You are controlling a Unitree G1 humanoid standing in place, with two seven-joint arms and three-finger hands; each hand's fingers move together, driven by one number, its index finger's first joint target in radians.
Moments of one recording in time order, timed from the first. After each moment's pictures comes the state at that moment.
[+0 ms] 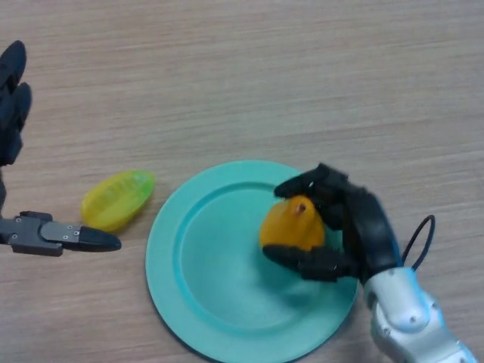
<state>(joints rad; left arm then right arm) -0.02 0.30 0.30 -0.43 -0.11 0.21 -0.23 -0.18 -0.18 0.39 0.18 0.06 -0.06 -0.21</state>
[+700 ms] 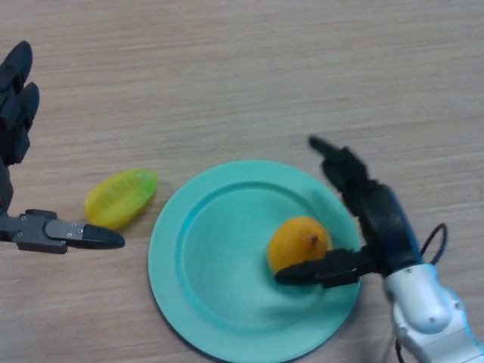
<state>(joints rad) -0.03 0.30 0.29 -0.38 -0.12 0.18 -0.22 -0.12 -0.18 0.27 -0.01 -0.09 0.05 -0.12</state>
